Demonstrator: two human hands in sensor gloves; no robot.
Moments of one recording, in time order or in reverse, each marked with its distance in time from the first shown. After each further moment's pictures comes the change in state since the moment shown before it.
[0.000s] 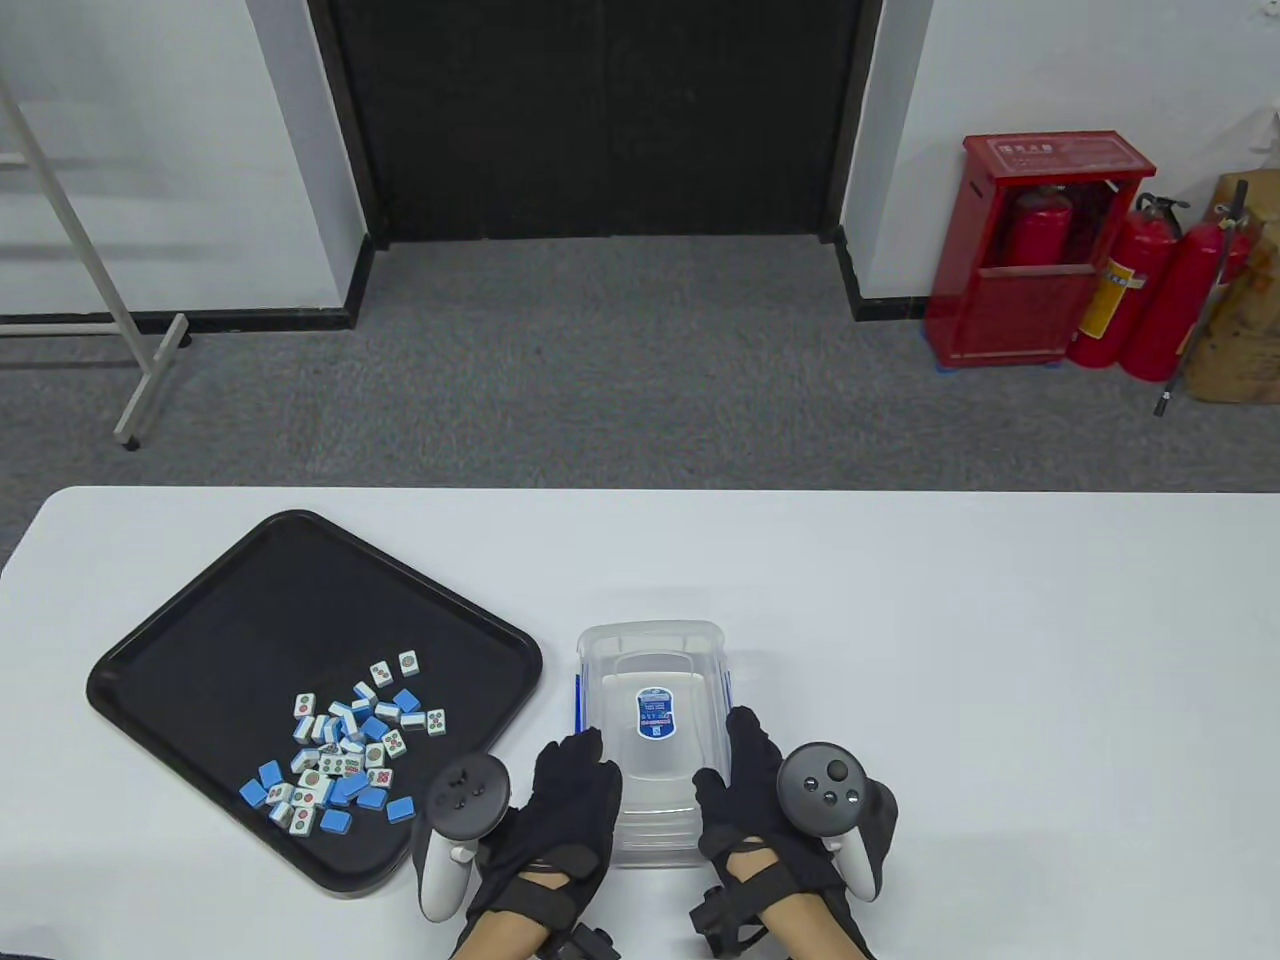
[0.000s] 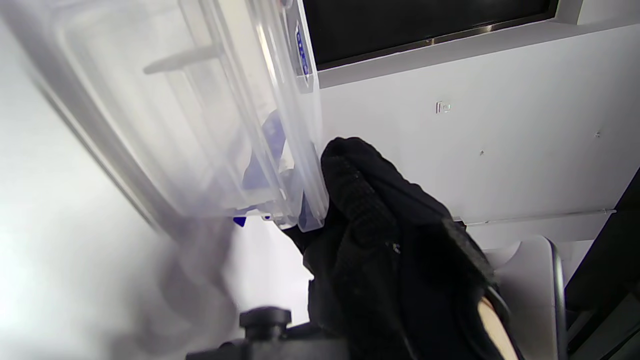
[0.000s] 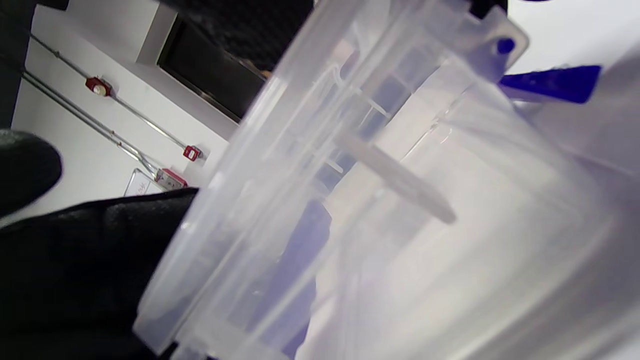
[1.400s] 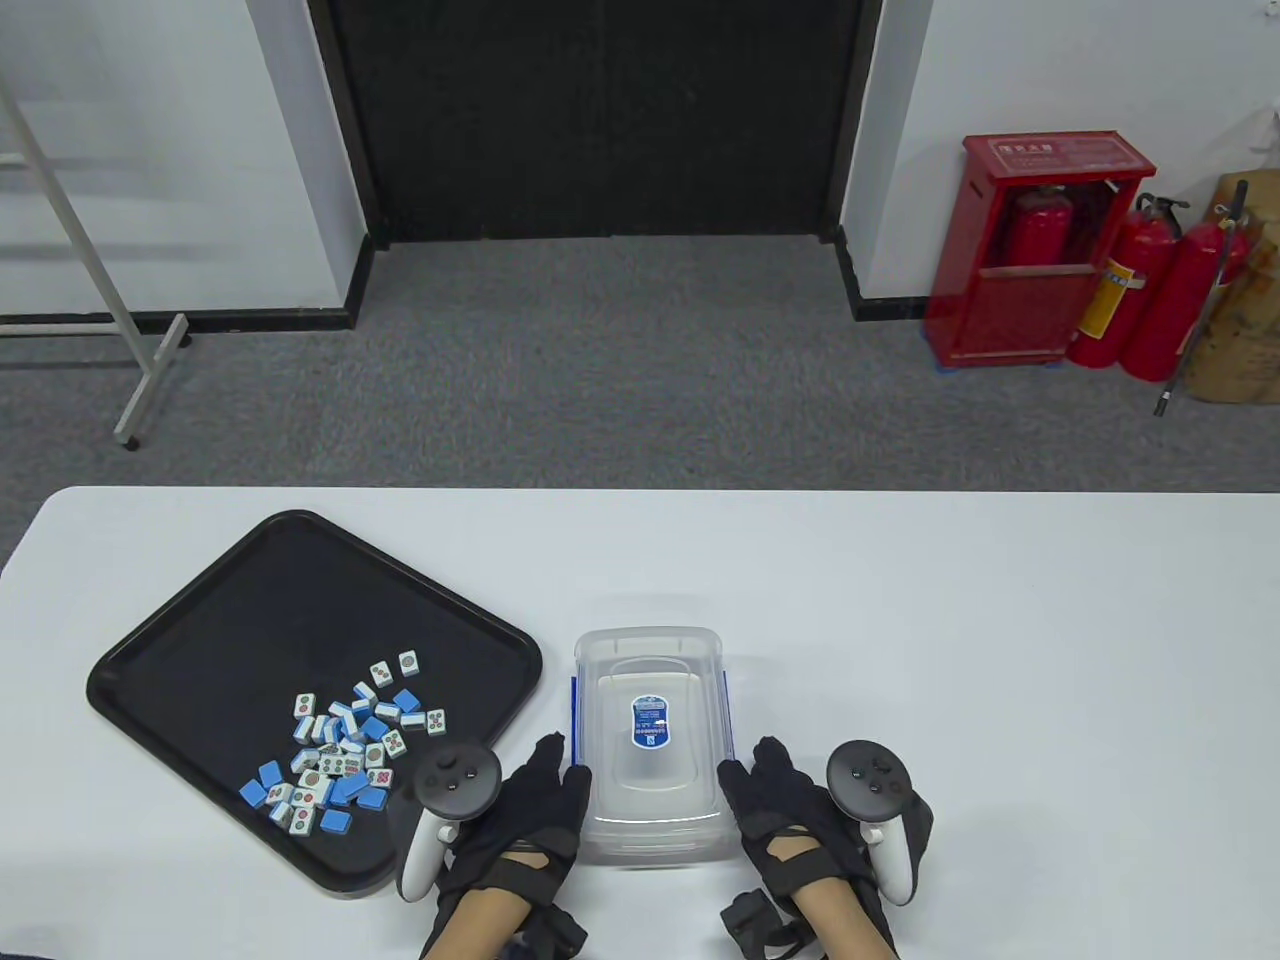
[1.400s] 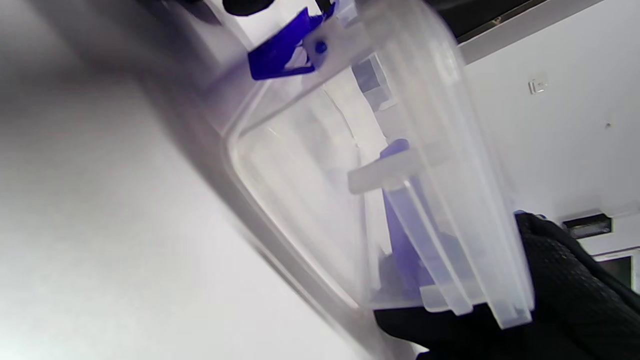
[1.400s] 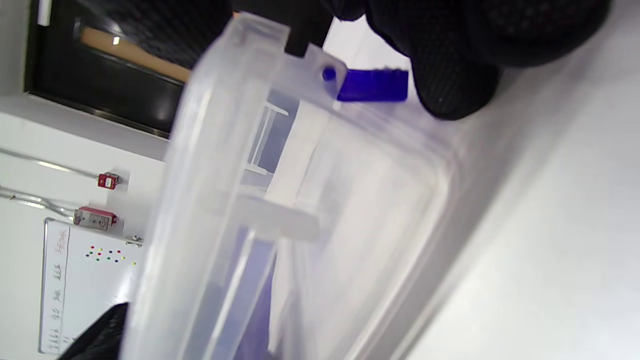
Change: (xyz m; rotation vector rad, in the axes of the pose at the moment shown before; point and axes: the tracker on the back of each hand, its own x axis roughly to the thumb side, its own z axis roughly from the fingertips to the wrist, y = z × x) left_hand -0.032 0.027 -0.016 0.066 0.170 -0.248; right_hand -0.058 -0.009 -0.005 0.105 0.302 -0.270
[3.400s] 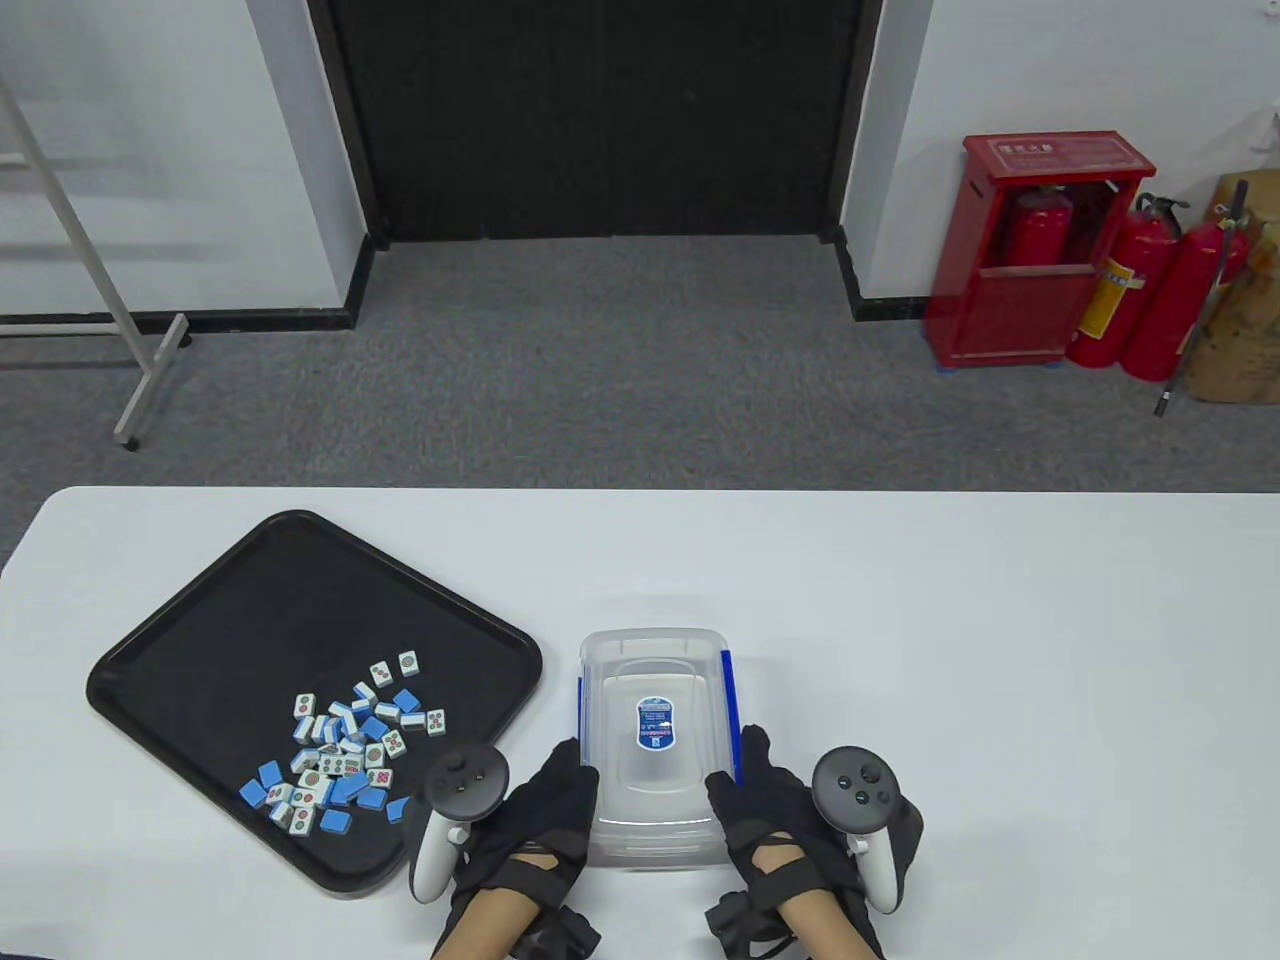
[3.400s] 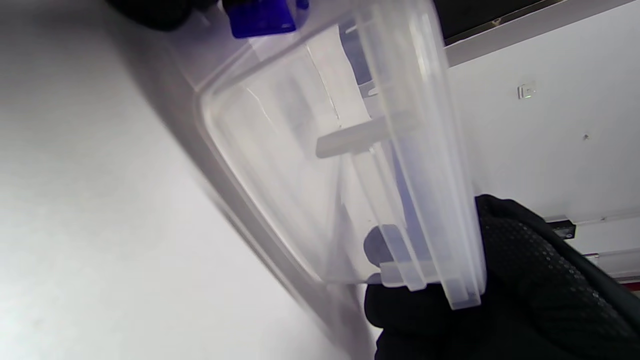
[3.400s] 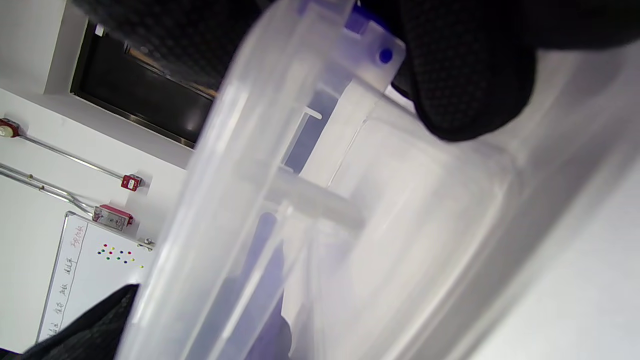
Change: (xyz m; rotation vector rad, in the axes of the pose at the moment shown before) left_hand -0.001 -0.010 -0.002 -0.045 0.020 0.089; right_hand 0.020 0.008 0.013 -0.112 -0.107 0.126
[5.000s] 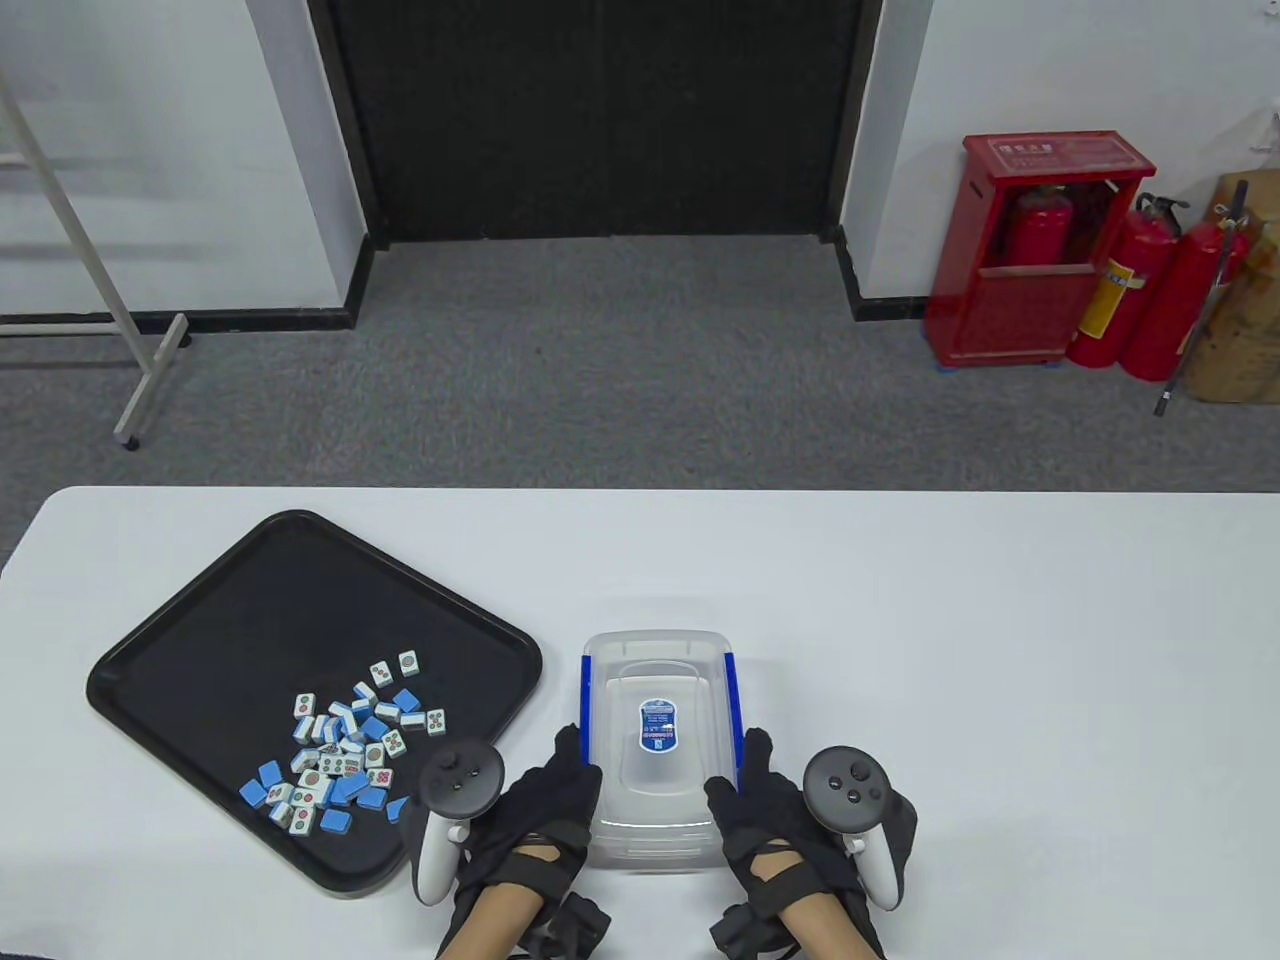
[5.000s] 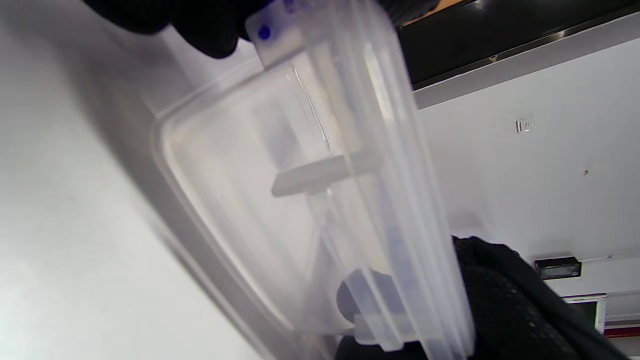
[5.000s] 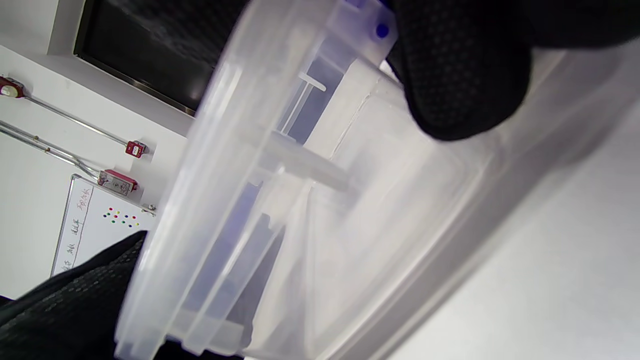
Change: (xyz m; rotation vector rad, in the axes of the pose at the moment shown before) left_hand 0.010 0.002 0.003 0.112 -0.014 0.004; right_hand 0.003 0.003 0.002 0.080 -0.023 0.044
